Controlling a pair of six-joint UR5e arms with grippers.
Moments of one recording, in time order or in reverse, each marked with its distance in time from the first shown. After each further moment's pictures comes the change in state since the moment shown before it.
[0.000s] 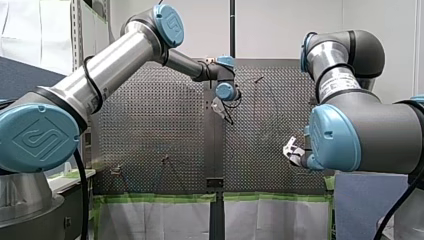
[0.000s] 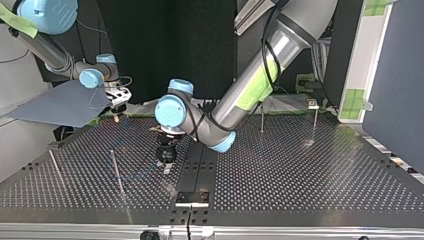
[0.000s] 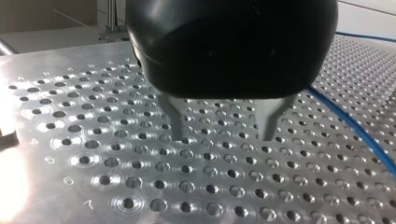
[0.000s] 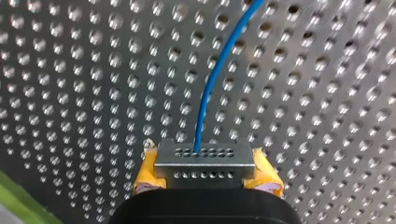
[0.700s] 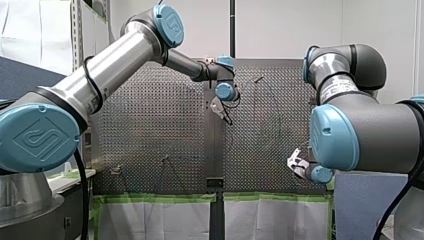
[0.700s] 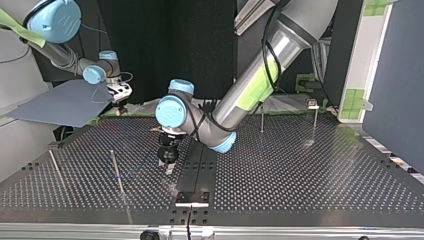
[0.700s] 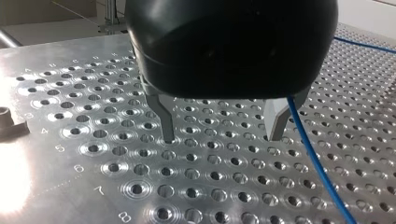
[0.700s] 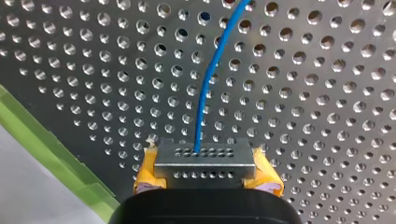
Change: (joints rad) left arm 0.003 0.000 0.000 -0.010 -0.012 -0.001; right arm -0.031 0.095 -0.017 -0.038 0.000 -0.004
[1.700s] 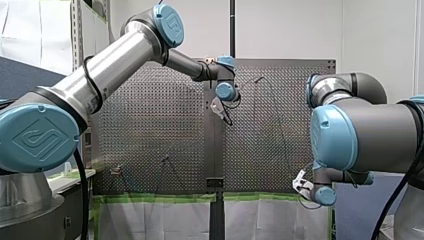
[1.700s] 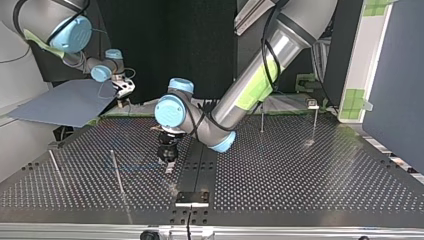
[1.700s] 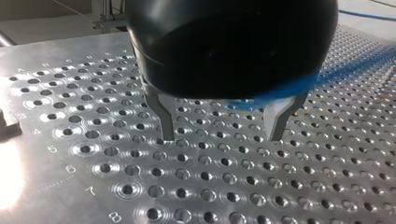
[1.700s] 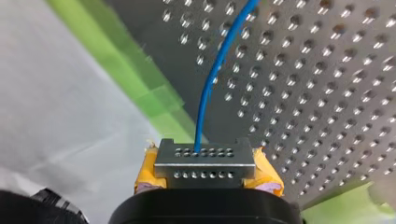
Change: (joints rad) left arm -0.005 0.000 0.000 -0.023 -0.002 0.000; right arm -0.034 0.220 -0.153 0.034 0.042 -0.045
